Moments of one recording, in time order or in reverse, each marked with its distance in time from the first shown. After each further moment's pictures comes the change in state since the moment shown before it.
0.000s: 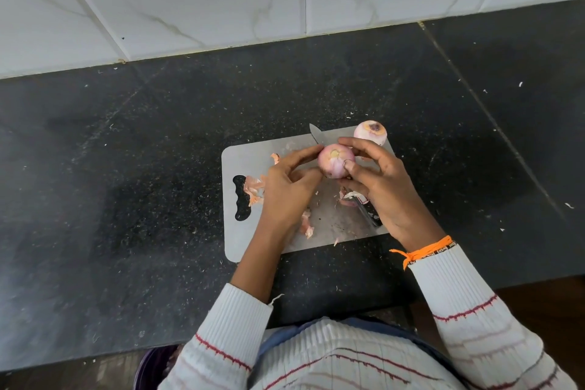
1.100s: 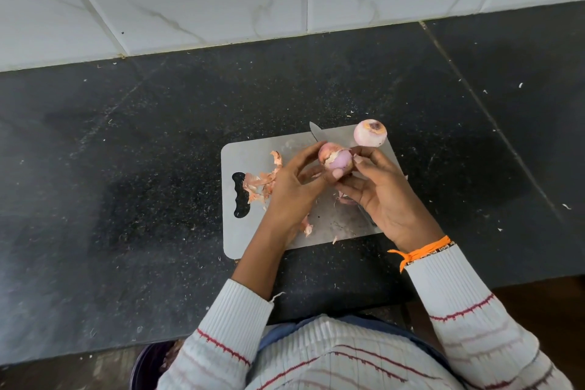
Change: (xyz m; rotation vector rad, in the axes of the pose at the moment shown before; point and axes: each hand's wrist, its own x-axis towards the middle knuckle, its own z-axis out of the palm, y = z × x) left_hand -0.003 -0.005 0.005 -0.203 -0.152 -0.068; right_hand 0.001 0.001 0.002 0.423 -0.035 0.183
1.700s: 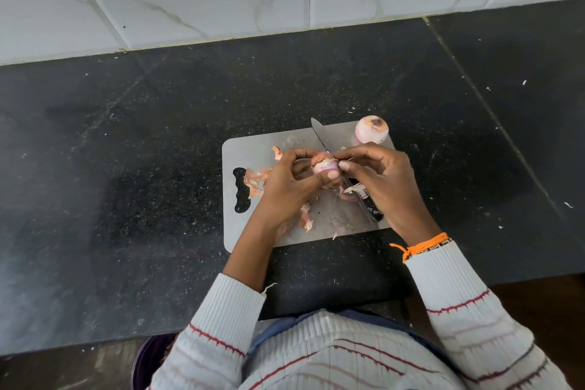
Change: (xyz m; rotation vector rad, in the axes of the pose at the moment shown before) left_hand 0.001 0.001 -0.011 0.002 -0.011 -0.055; right_hand 0.004 0.003 -0.010 -0.746 0.032 -0.454
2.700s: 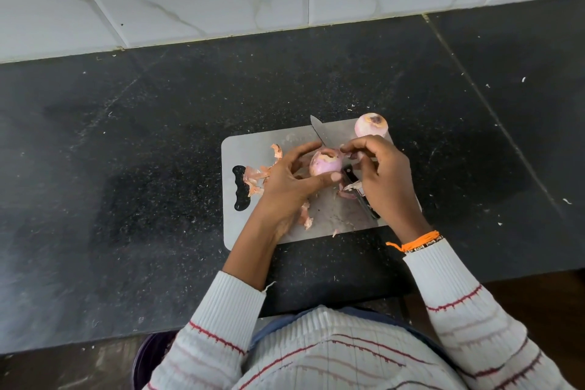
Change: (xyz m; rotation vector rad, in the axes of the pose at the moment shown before) left_hand -0.004 0.002 0.003 -0.080 0.006 -0.046; right_hand 0.003 0.007 0.004 -0.340 0.146 -0.140
